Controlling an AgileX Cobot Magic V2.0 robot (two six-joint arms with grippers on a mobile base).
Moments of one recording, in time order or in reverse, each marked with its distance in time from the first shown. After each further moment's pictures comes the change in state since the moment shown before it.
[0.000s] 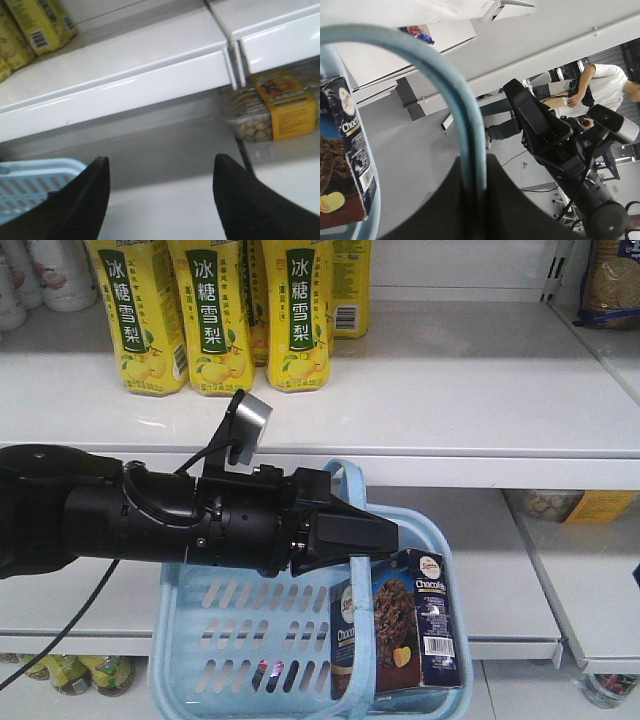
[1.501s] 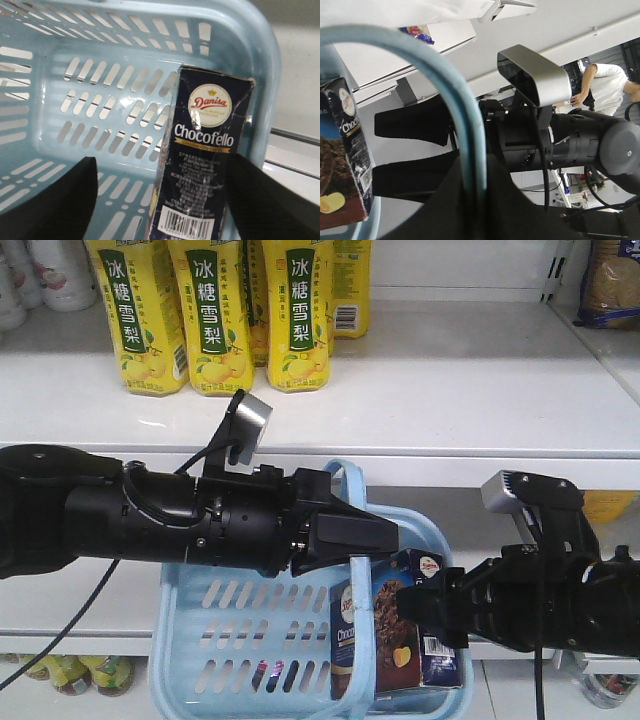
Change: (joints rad) left arm 0.000 0.000 0.000 0.000 0.000 0.002; right arm 0.334 0.754 -0.311 0.396 0.229 -0.356
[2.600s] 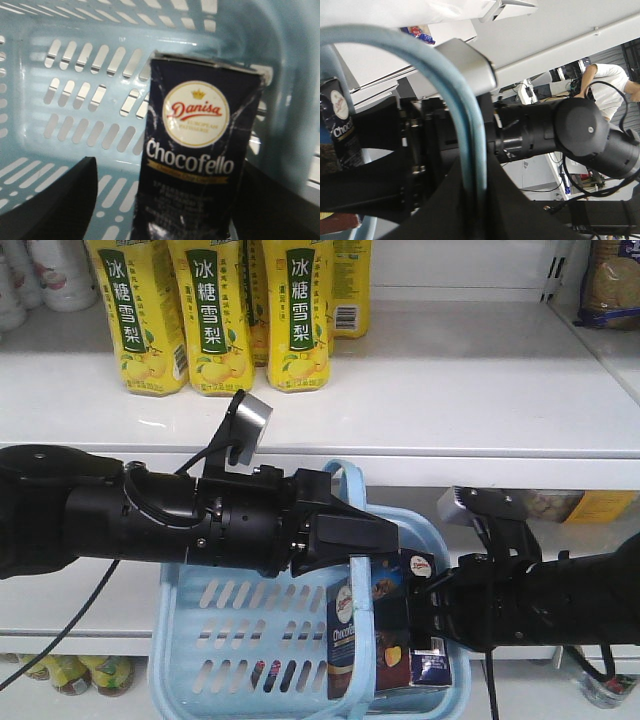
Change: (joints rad) left arm 0.000 0.000 0.000 0.001 -0.002 0.001; right arm 0.000 0.213 -0.007 0.245 -0.022 -0.242
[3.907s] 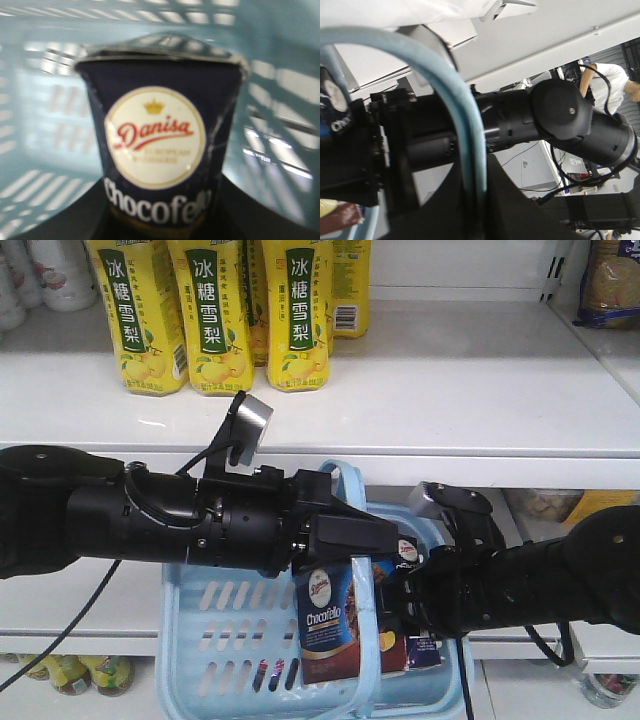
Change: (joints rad) left arm 0.000 0.005 0.001 -0.003 0.003 0.004; right arm 0.006 0.096 -0.068 0.086 0.025 -0.081
